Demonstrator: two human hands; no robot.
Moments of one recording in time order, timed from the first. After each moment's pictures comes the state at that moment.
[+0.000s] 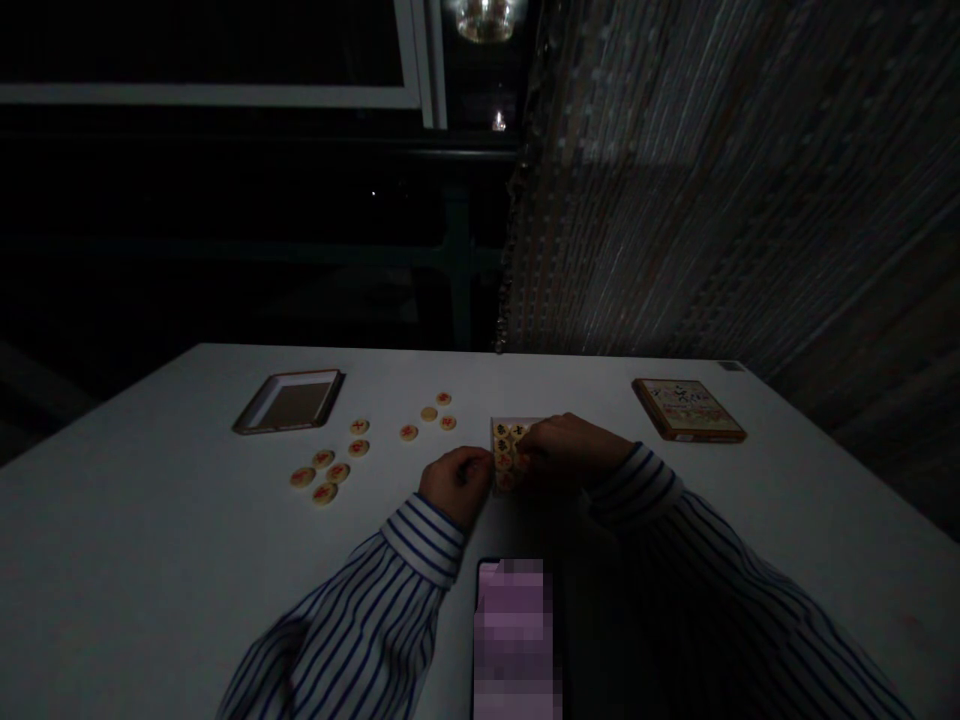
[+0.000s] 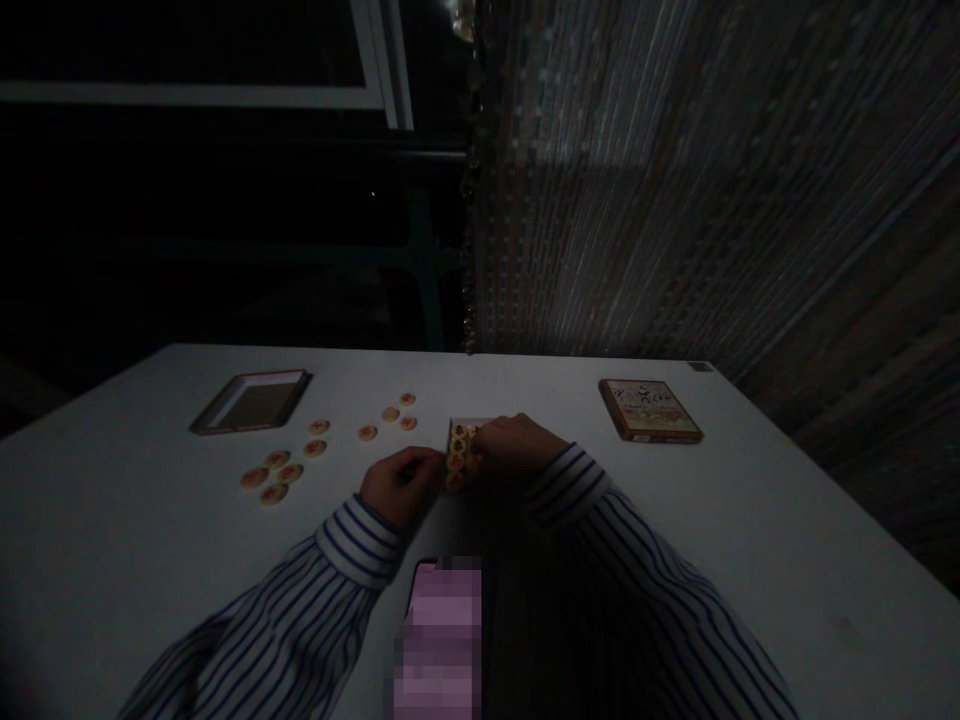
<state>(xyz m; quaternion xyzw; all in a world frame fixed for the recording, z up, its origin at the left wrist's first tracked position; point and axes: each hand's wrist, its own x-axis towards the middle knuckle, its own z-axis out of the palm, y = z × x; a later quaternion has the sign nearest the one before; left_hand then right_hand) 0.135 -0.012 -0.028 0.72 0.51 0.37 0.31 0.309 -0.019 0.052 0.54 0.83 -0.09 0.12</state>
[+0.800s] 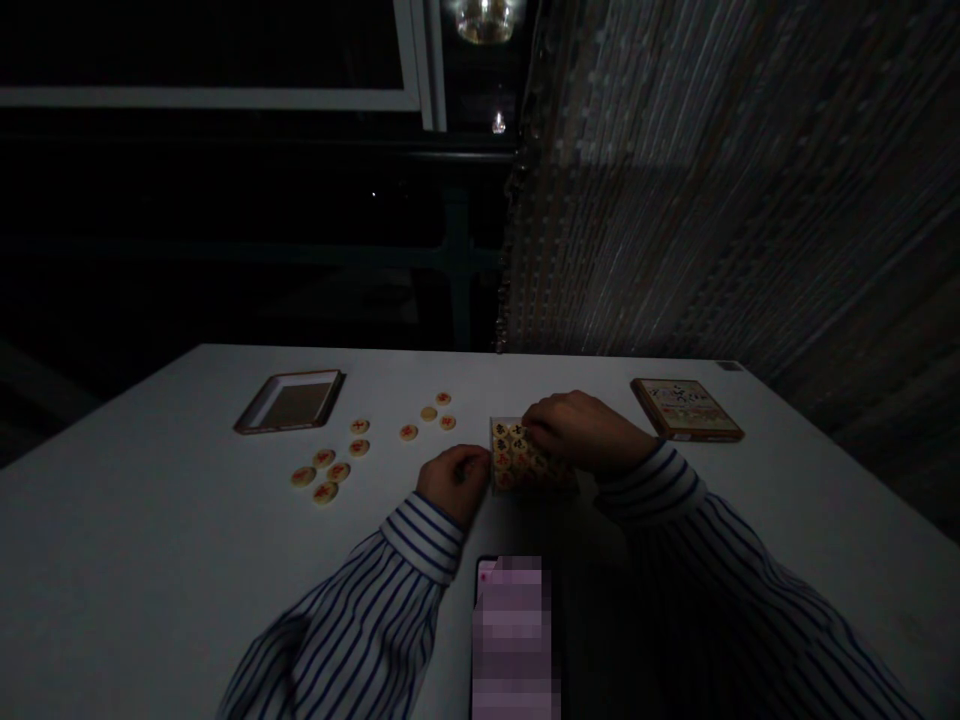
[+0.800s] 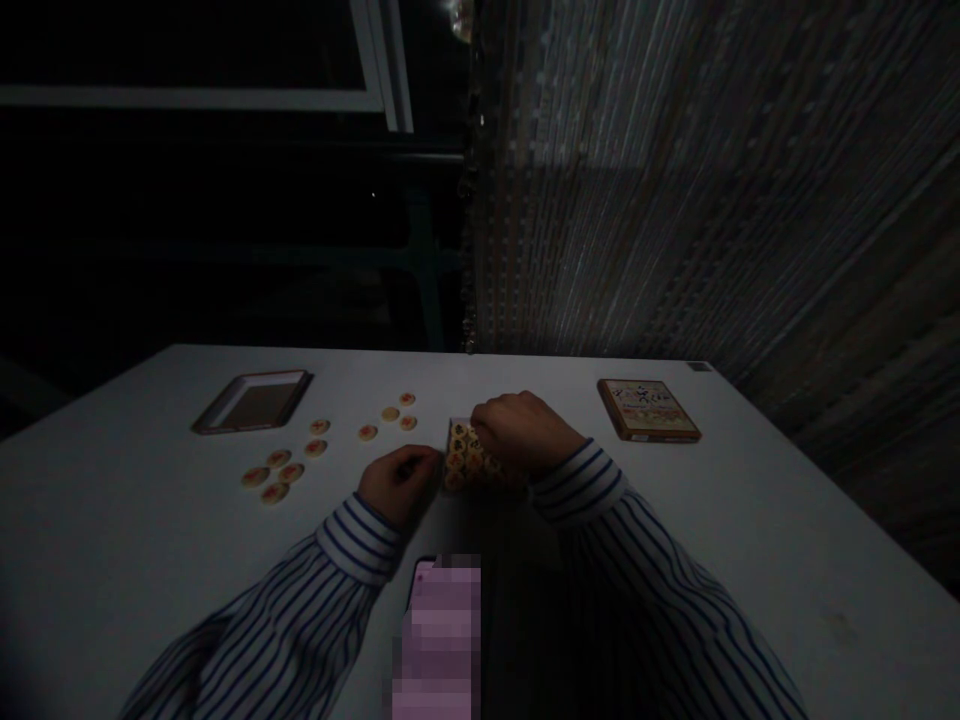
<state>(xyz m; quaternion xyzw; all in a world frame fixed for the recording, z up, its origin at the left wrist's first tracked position) 0.134 -0.011 -0.028 0.72 0.51 0.38 0.29 0.315 -0.026 0.070 0.55 0.84 0.03 -0.01</state>
